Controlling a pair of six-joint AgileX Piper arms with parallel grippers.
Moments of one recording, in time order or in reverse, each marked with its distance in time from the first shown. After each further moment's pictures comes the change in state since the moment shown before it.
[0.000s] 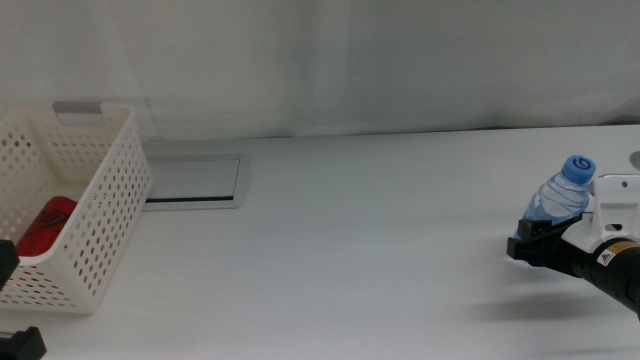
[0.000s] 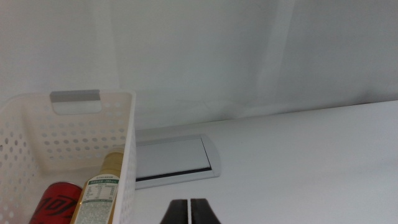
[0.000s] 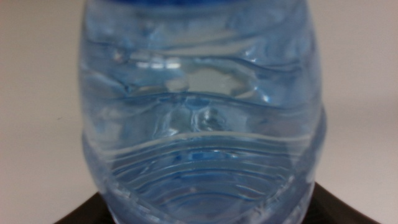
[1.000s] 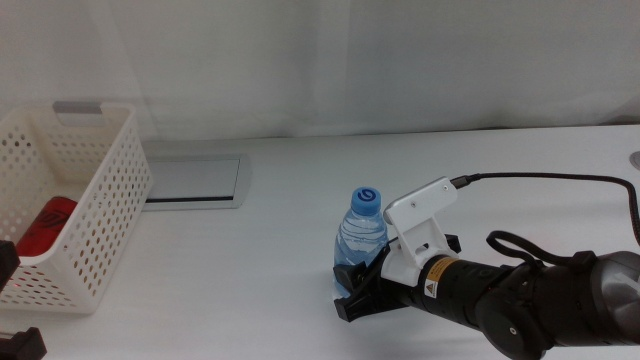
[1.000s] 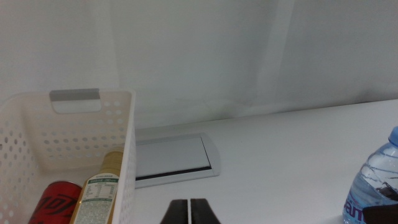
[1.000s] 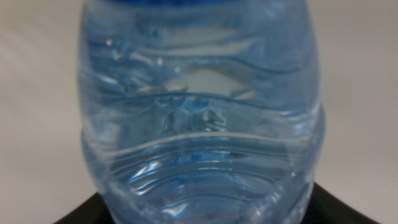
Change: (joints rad) left arm 0.000 0.000 0.000 0.000 0.004 0.000; right arm 0.541 0.120 -0.266 -0.107 0.186 0.092
